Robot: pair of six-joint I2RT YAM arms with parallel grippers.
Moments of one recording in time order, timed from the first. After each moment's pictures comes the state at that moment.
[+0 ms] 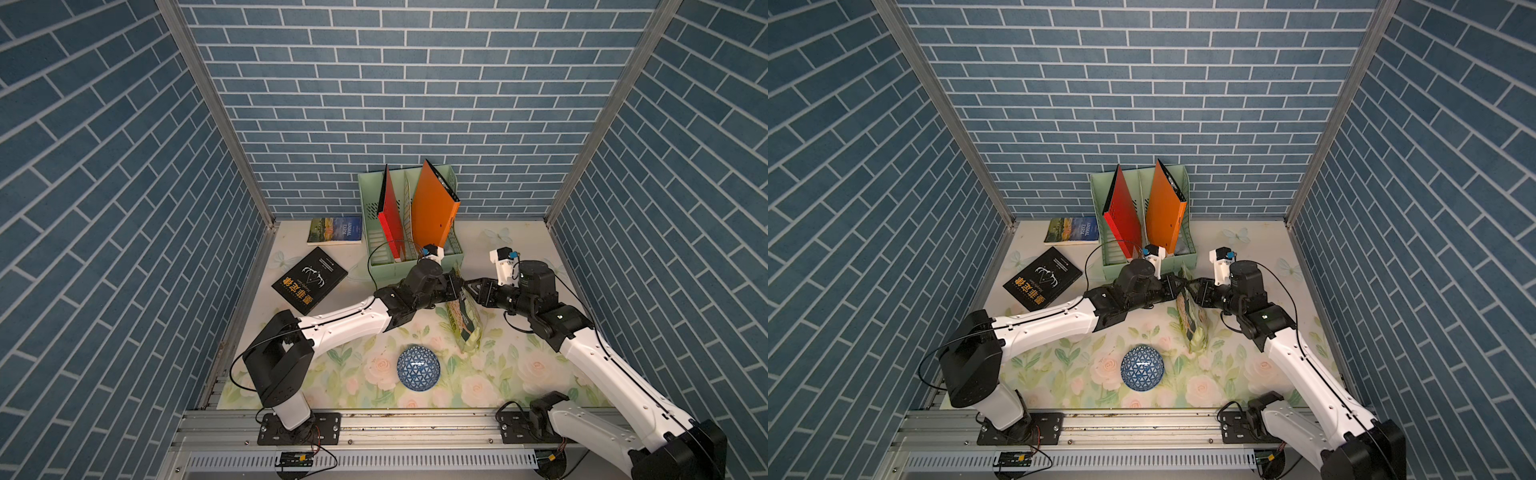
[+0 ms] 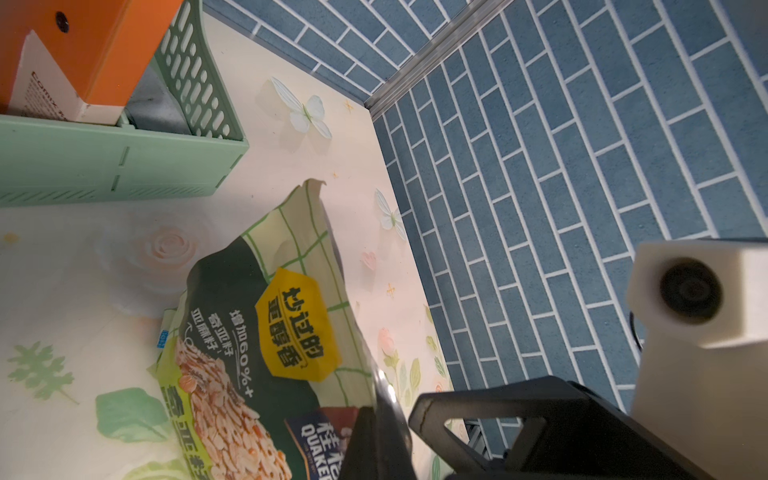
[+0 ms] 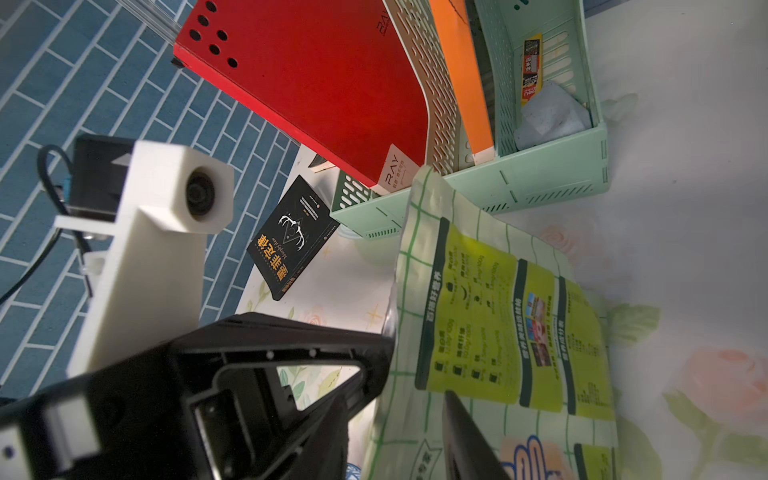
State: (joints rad) left arm -0.93 1.67 1.19 0.10 0.04 -0.95; right arm 0.43 0.98 0.80 -0.32 -0.39 0.53
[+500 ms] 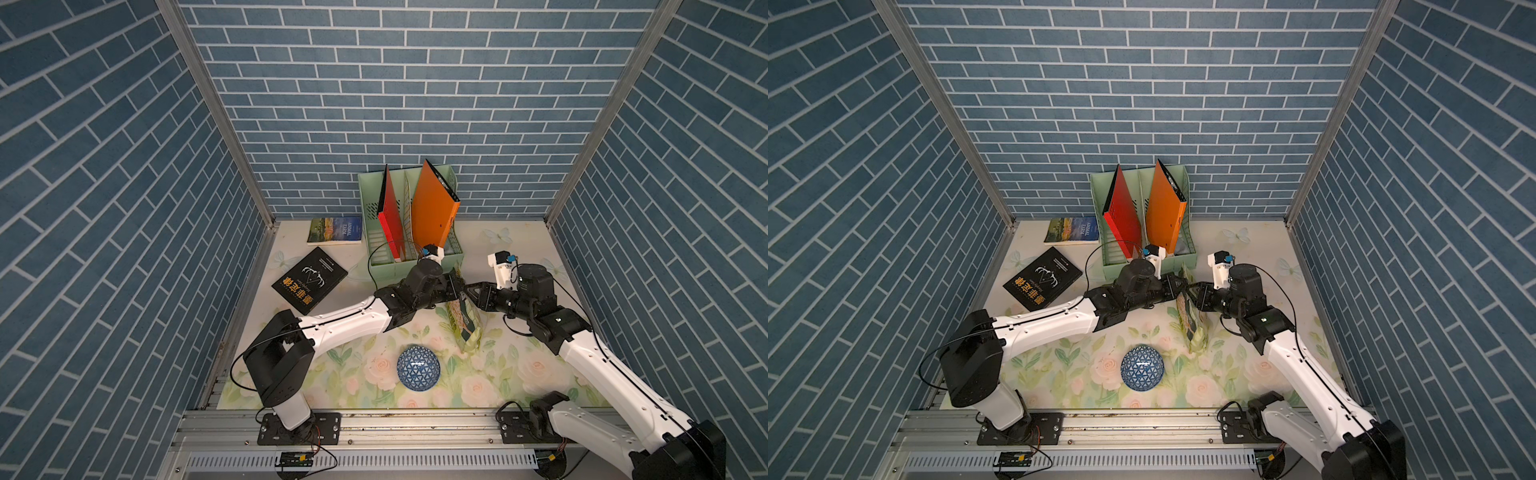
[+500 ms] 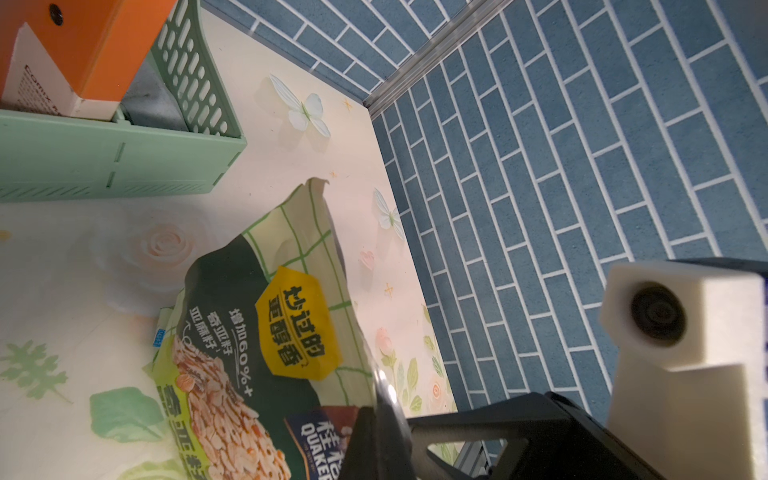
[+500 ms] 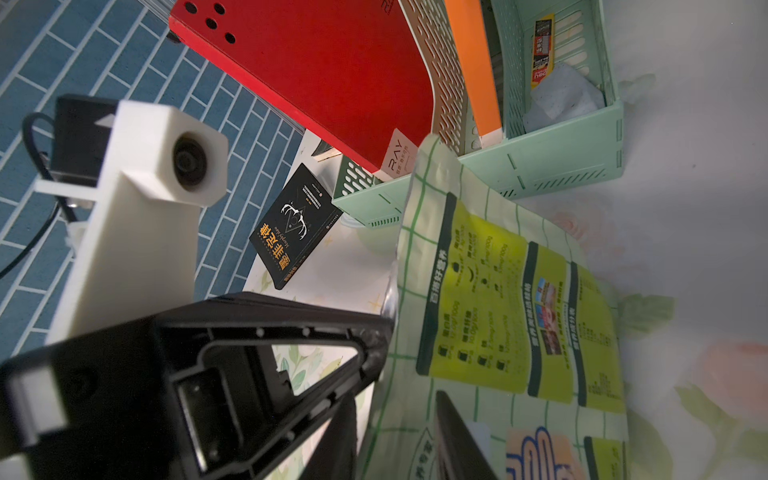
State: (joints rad) left arm -0.93 1.67 1.19 0.11 0.05 -0.96; right arm 0.43 0.98 0.76 -0.30 -0.41 0.52
